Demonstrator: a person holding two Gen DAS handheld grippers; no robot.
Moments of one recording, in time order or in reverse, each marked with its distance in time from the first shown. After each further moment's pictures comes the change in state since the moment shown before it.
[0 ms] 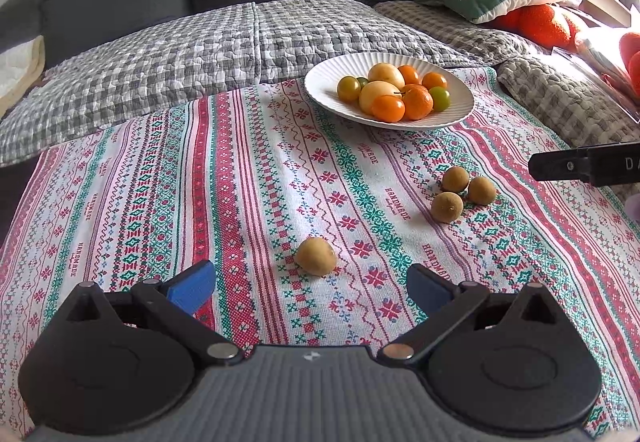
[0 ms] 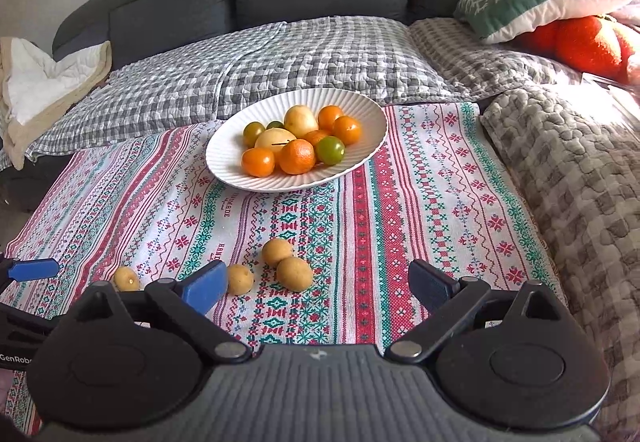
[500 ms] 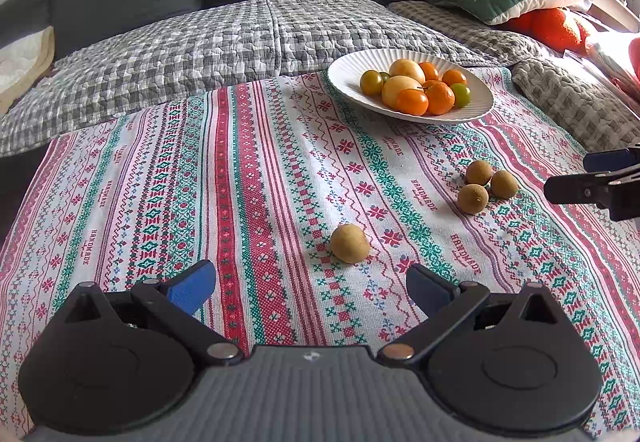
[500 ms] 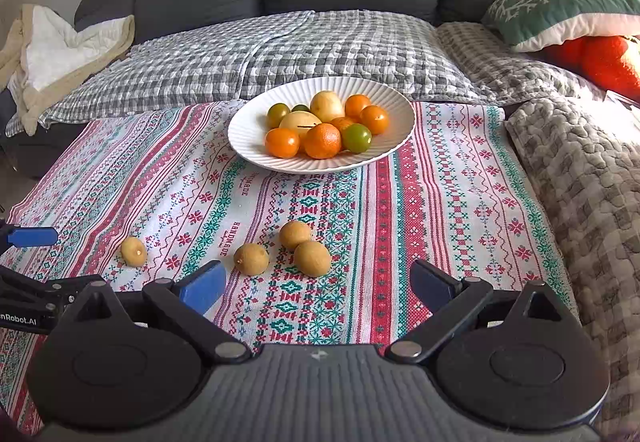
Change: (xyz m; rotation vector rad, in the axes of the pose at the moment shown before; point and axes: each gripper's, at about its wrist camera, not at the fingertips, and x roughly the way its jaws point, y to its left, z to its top) left arm 0.004 0.019 -0.010 -0.027 -0.003 0.011; right arm 0.007 0.016 -0.009 -0.117 0.031 0.031
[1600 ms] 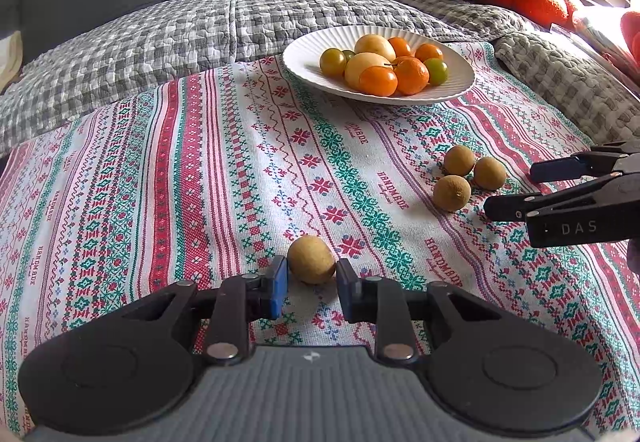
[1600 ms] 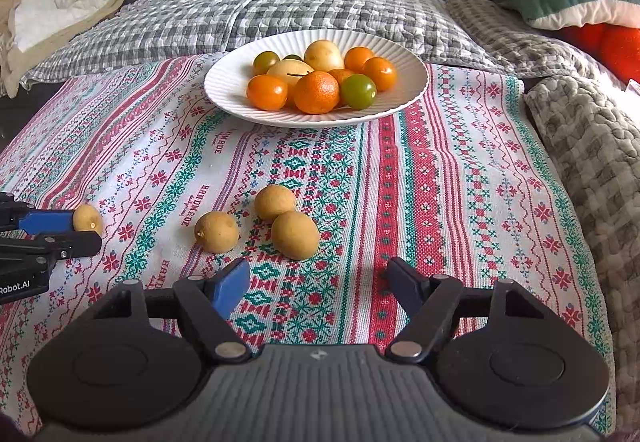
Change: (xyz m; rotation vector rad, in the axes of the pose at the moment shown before) left arm 0.035 -0.028 0.010 0.056 0.047 -0.044; right arm 0.051 0.002 -0.005 -0.057 0.074 -0.065
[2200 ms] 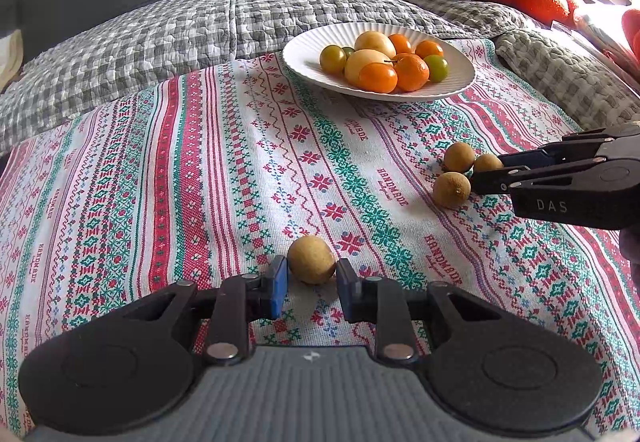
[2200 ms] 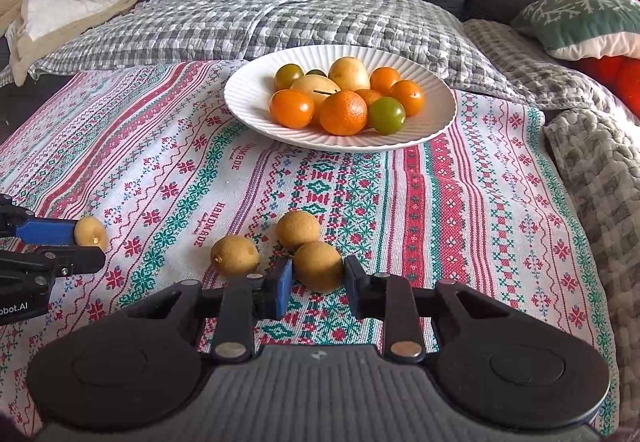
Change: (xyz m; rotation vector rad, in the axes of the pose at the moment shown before) left arm 0.000 -0.001 -0.001 -0.001 0.006 0.003; right arm 0.004 0.011 0.009 -0.042 -0.041 0.014
